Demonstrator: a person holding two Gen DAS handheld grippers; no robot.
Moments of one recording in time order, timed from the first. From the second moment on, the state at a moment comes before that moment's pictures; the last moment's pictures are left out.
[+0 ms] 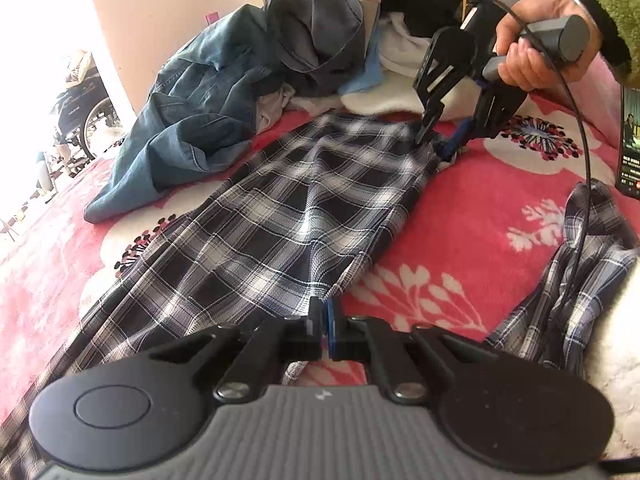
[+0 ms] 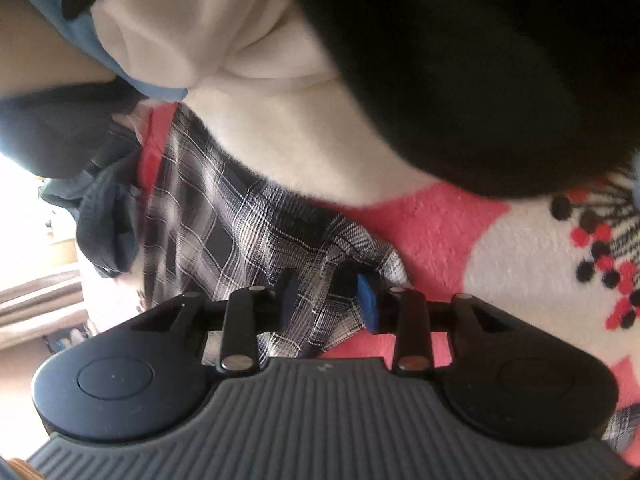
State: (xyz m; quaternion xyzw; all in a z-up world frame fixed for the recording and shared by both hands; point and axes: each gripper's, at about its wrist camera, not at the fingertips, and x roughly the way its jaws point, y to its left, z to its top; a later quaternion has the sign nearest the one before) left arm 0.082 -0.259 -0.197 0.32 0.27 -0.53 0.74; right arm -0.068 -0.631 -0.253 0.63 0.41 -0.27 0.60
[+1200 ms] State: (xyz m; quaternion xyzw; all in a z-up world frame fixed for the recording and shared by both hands) left arm 0.066 -0.247 -0.214 0.37 0.30 -0.56 0.68; right arm -0.132 -0.585 -0.242 0.57 0.36 -0.28 0.69
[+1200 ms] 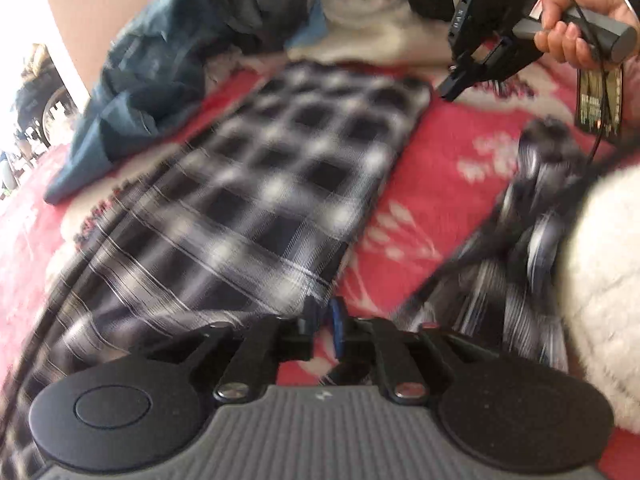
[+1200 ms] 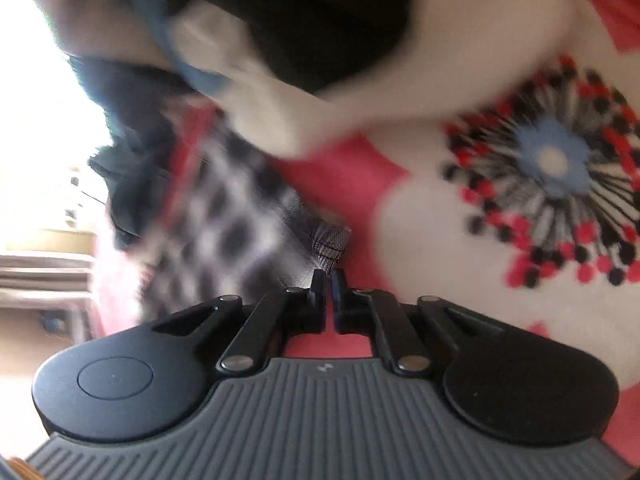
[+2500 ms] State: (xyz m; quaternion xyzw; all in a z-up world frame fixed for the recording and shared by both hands) left arm 0.123 -0.220 -0.216 0.24 0.36 -0.48 0.76; right arm 0.185 -0.595 -0.208 -0.17 0.68 0.15 0.70
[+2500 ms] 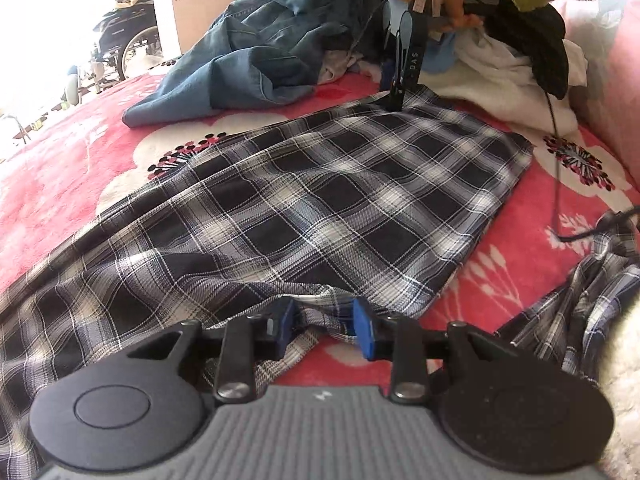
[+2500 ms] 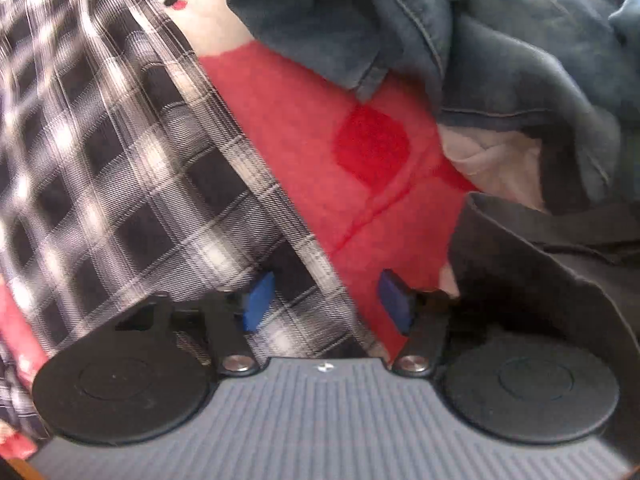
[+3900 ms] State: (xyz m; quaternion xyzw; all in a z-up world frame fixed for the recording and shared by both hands) left arm 0.106 -0.173 -0.216 0.37 0.32 -0.40 0.78; right arm -0.115 -0.608 -0.217 0.59 0.32 -0.29 0.68
